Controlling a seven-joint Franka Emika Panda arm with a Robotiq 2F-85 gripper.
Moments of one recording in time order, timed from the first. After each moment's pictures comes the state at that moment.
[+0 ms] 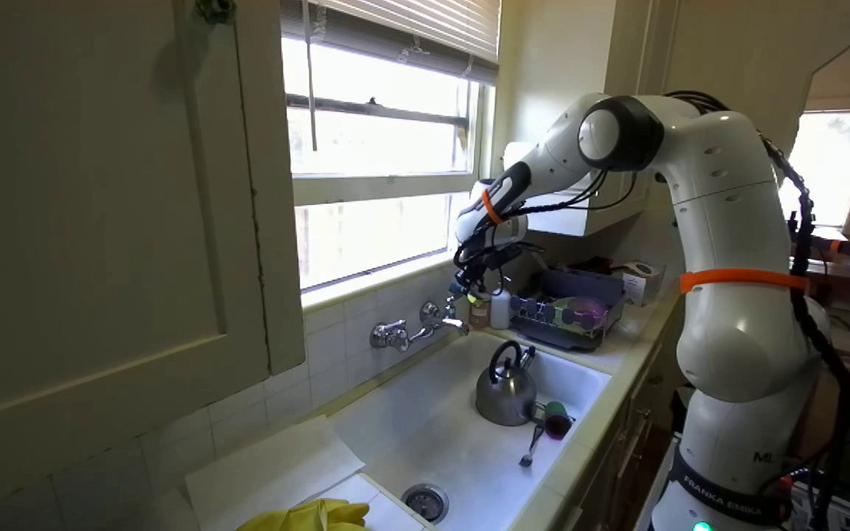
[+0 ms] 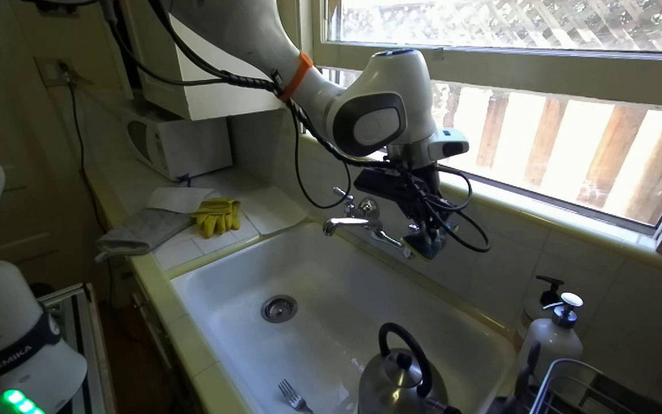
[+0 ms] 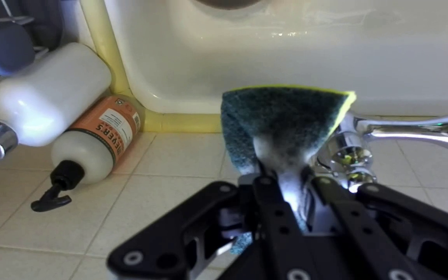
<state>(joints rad) -0.26 0.37 -0.12 -1.92 -0.02 2.62 -0.35</state>
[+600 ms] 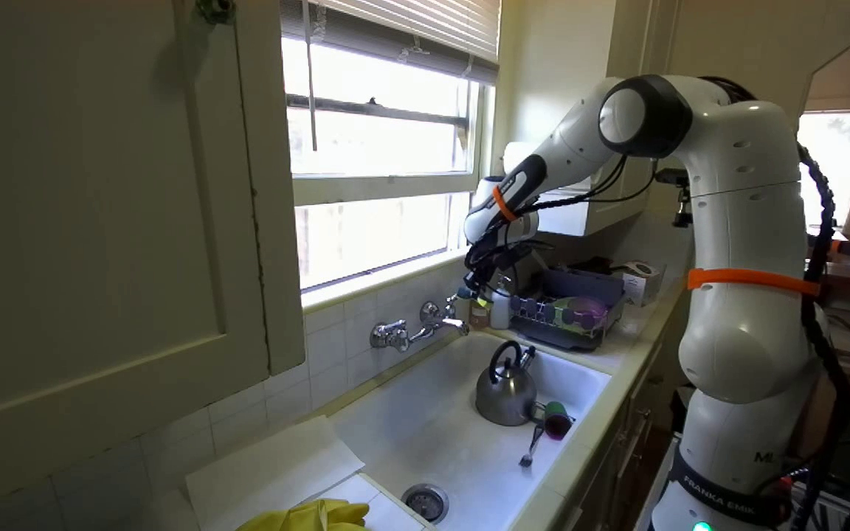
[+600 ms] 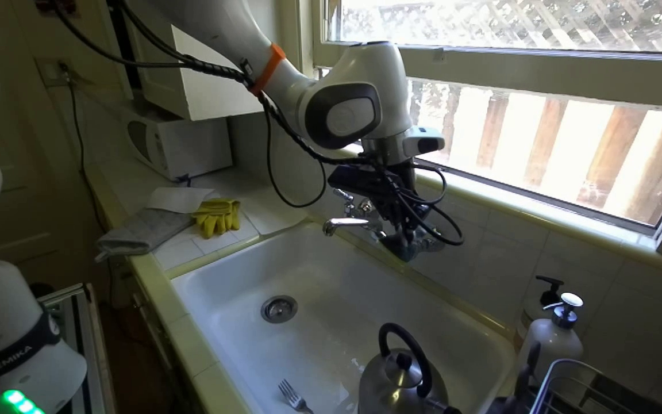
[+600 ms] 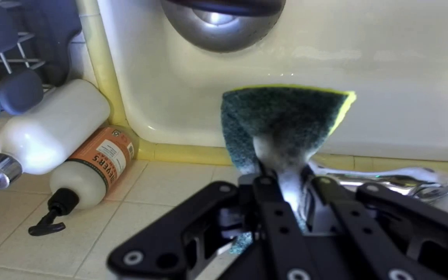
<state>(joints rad) -0.23 0.24 -0.14 -2.08 -0.10 2.60 -0.33</state>
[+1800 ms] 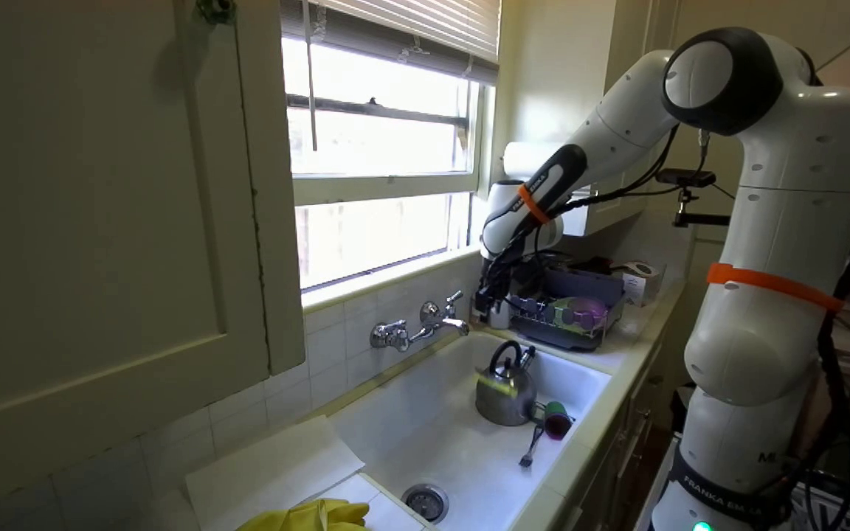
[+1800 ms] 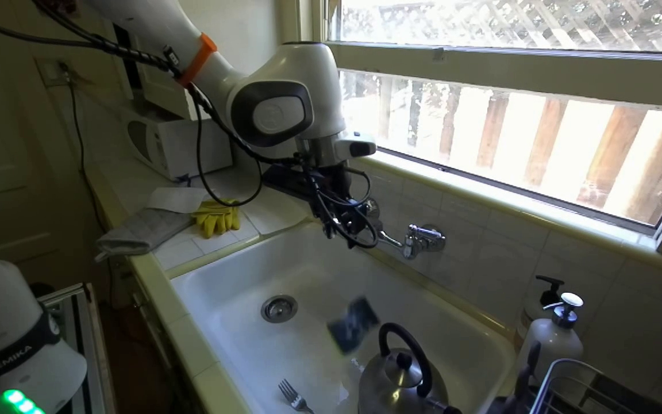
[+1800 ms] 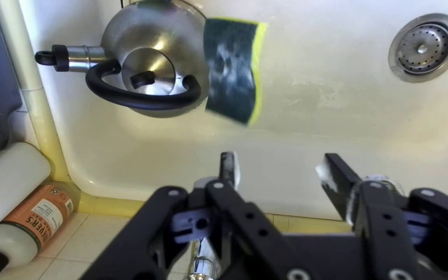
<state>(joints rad) -0.16 -0.02 -0.13 -2.42 -0.13 2.60 -0.28</state>
